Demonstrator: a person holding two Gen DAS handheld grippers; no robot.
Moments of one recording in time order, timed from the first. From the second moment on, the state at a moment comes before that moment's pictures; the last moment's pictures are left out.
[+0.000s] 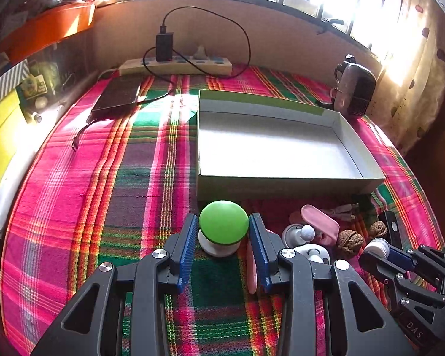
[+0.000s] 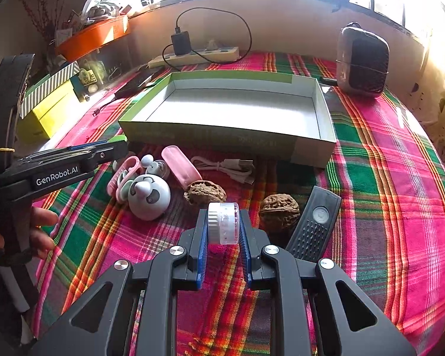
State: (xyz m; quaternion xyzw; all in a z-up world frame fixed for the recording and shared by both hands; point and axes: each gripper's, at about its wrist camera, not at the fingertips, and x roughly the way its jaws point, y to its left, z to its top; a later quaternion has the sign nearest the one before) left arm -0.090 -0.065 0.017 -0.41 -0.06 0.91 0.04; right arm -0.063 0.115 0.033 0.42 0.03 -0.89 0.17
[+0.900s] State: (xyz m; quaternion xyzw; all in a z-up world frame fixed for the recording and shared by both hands) left arm -0.095 -0.068 0.025 -0.41 -0.06 0.91 0.01; right arm -0.069 0.117 0.039 0.42 0.02 -0.89 0.19
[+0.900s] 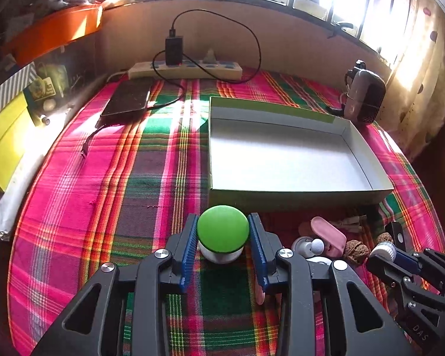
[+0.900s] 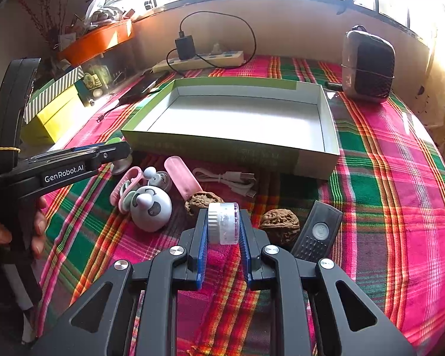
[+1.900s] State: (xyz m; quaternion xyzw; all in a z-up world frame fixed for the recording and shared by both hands) left arm -0.157 -0.058 0.061 -0.39 -0.06 0.92 0.06; right arm -0.151 0.107 0.080 0.39 0.01 -0.90 0.20
